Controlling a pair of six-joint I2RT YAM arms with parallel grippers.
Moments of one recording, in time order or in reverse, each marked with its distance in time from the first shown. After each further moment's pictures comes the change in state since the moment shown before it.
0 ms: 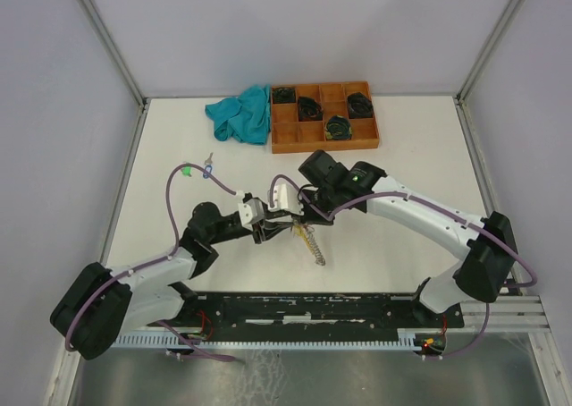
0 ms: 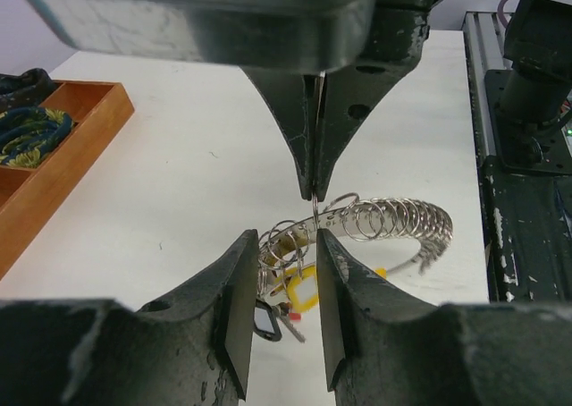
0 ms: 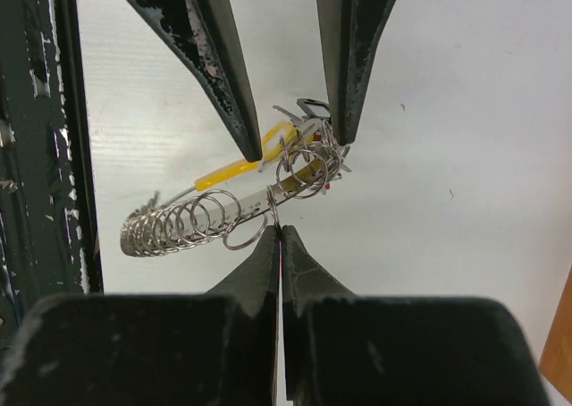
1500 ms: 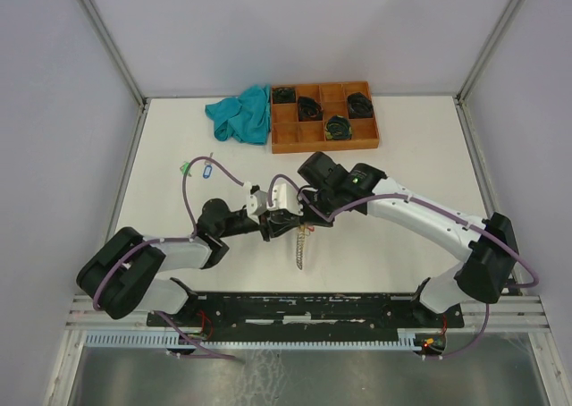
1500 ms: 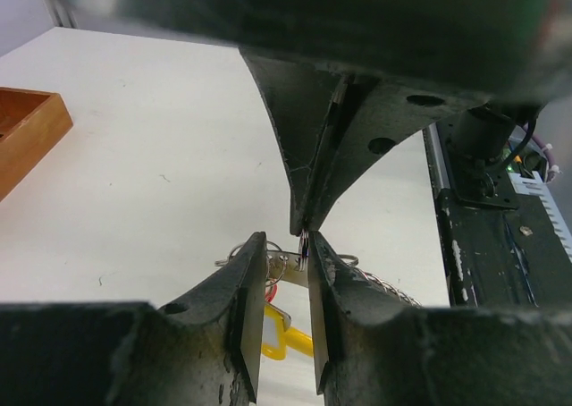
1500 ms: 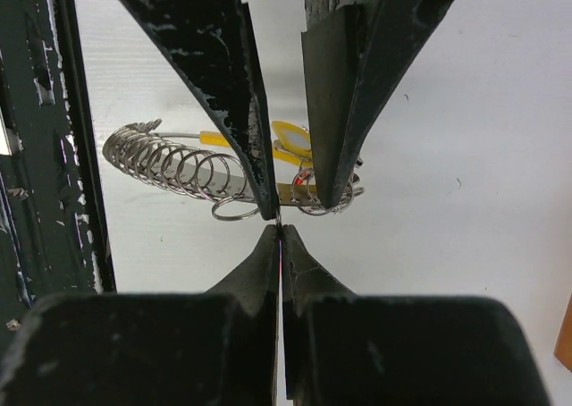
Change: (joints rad) left arm -0.011 0.293 0.034 0.337 0.091 -0.196; right arm 0.024 -0.001 0.003 -0.014 0.043 0.057
